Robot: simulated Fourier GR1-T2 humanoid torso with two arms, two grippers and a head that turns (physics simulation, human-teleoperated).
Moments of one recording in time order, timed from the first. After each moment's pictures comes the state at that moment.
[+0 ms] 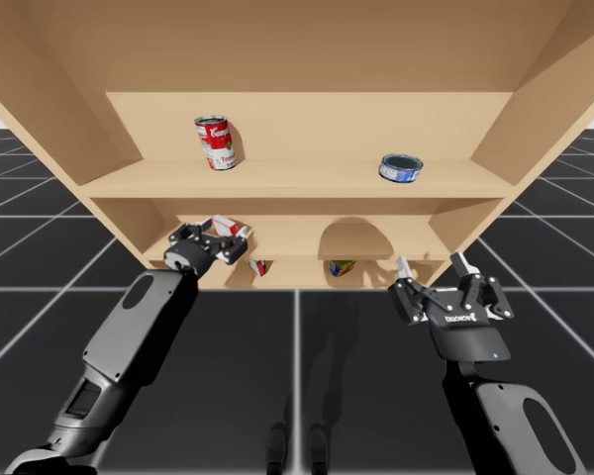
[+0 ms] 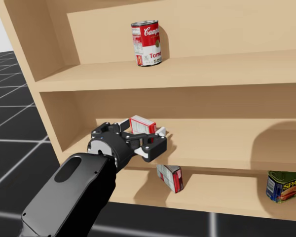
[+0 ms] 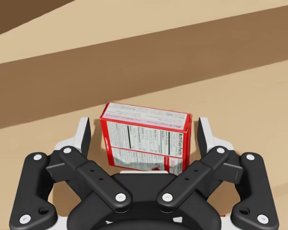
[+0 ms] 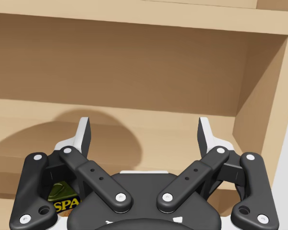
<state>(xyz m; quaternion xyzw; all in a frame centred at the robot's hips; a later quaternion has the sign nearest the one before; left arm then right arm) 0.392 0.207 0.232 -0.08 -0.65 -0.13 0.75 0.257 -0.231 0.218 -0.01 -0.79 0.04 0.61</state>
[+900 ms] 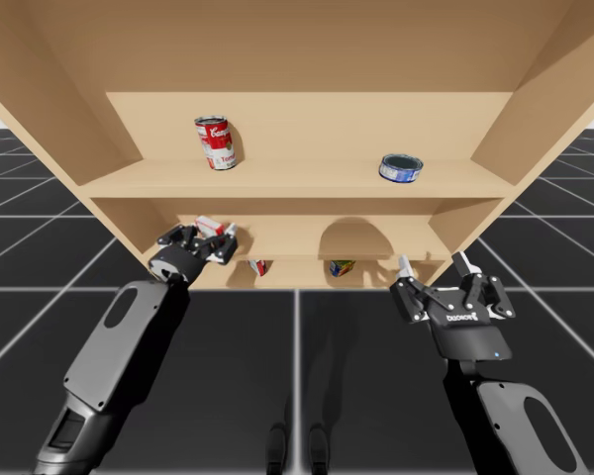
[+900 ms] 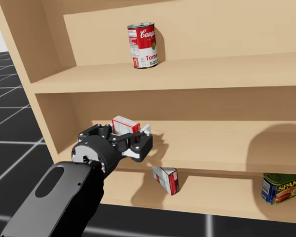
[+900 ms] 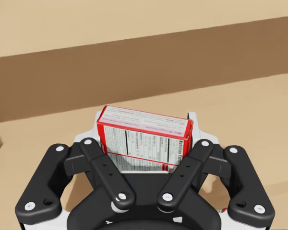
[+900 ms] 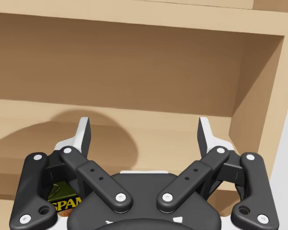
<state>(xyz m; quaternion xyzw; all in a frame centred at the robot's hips) 0.370 0.212 0.242 -0.06 -0.67 -0.10 0.74 0.258 -0.233 0.219 -0.02 -0.79 0.04 0.61</state>
